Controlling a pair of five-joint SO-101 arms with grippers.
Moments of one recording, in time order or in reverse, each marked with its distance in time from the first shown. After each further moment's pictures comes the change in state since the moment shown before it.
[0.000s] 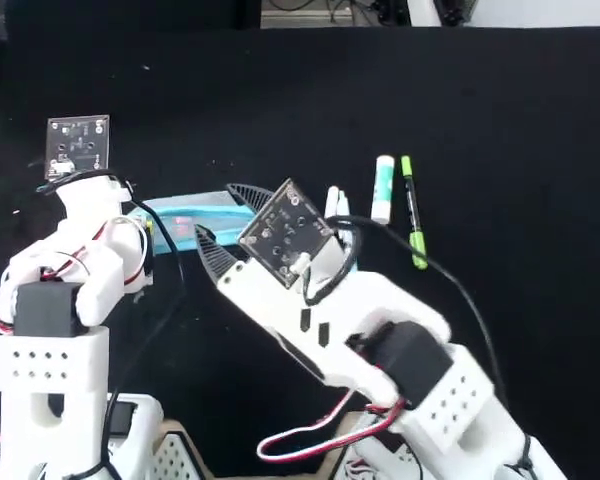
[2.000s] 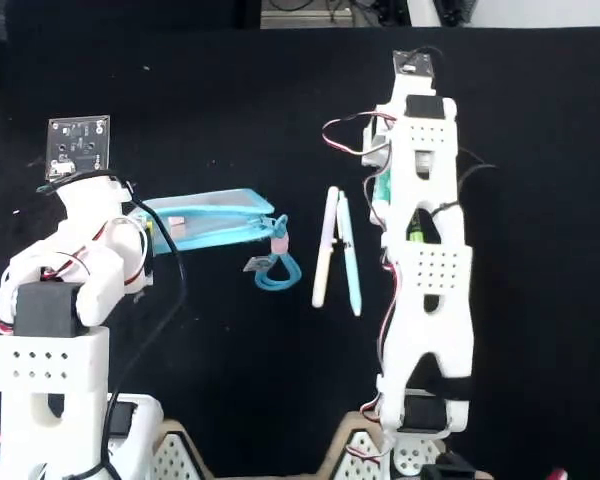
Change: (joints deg) left arm 0.0 0.0 0.2 0.0 0.0; right arm 48.4 121.5 -102.5 35.3 -12.2
